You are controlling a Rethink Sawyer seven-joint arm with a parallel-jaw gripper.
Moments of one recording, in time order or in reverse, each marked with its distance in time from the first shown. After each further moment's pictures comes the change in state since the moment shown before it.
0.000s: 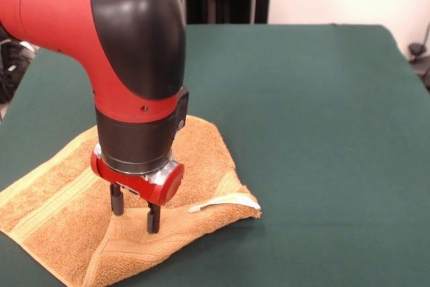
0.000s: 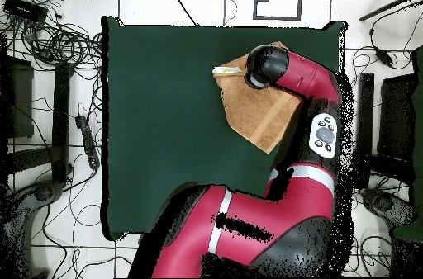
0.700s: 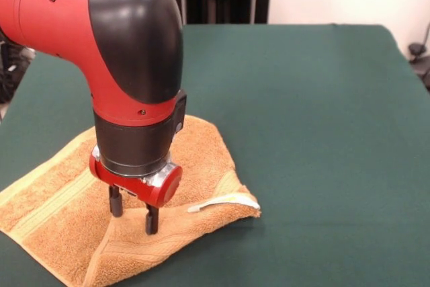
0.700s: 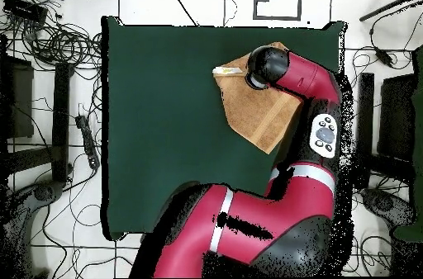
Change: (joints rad) arm -0.005 0.005 0.001 -0.006 0.000 0.000 0.000
